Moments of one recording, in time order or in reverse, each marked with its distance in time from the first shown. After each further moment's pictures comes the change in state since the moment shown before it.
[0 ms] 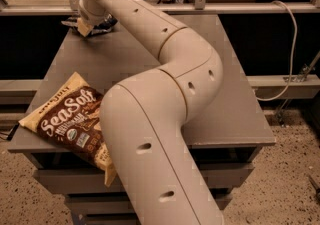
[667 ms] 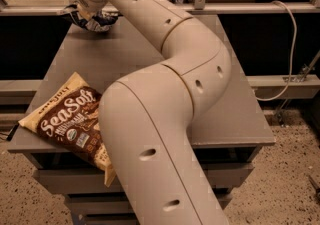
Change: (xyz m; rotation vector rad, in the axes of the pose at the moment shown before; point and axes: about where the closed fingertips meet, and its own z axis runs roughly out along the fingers) arm -0.023 -0.013 -0.044 0.069 -0.025 -0.077
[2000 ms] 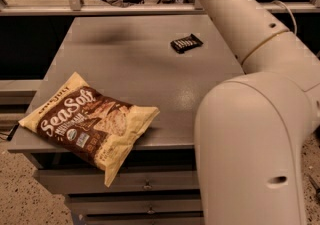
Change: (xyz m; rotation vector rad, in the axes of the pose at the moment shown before) arm 0.019 -0.067 -0.133 -0.076 -0.385 0.037
